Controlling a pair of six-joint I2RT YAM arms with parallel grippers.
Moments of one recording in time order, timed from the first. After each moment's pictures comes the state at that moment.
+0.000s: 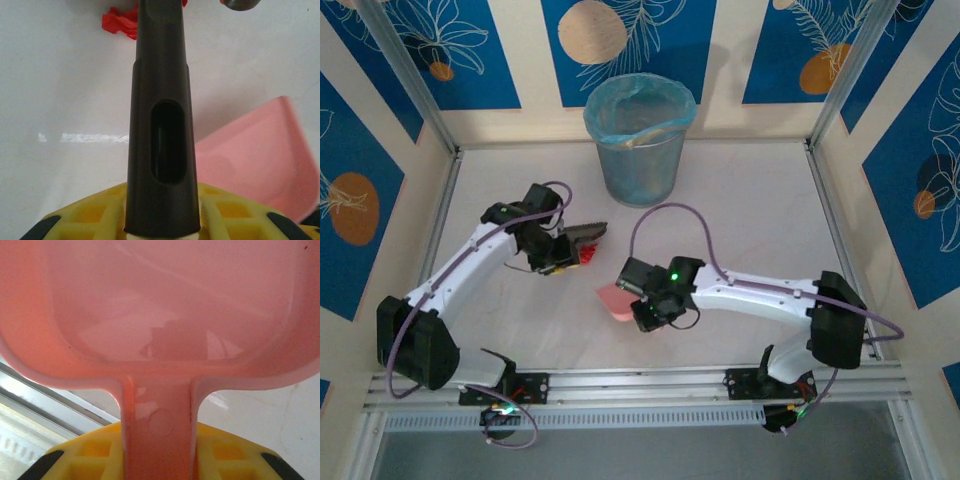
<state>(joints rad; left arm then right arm) -0.40 1.40 1.20 -1.11 0.24 -0.63 1.15 1.52 1.13 -0.97 0.00 0.66</state>
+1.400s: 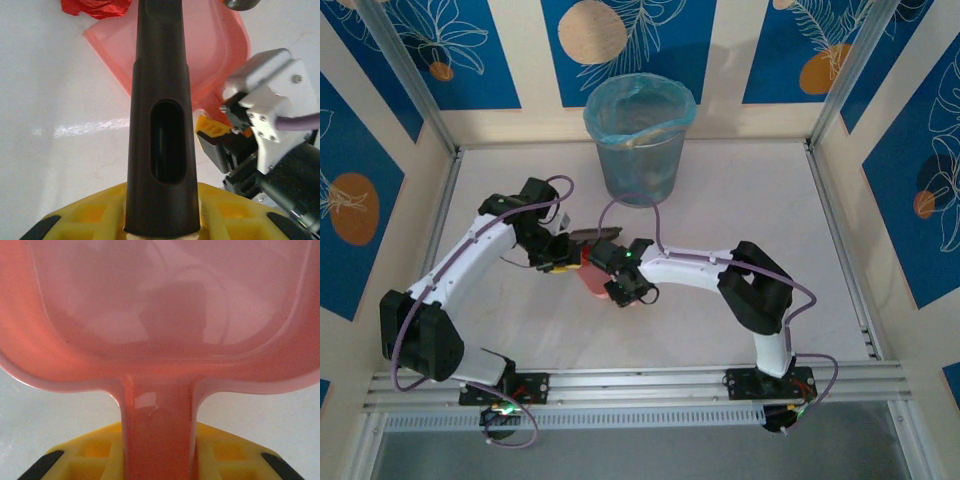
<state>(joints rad) -0.36 1.42 1.24 -1.18 0.38 -0.46 1.02 1.93 1.36 -0.82 0.07 0.45</state>
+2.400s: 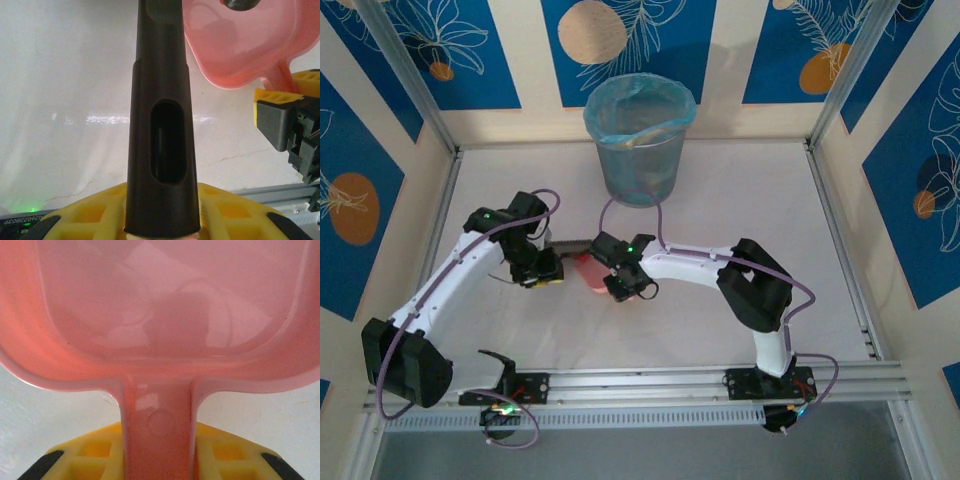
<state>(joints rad) -0.36 1.28 1.16 -1.29 0.23 -0.53 0.99 1.93 1.37 -0.78 0.05 0.45</state>
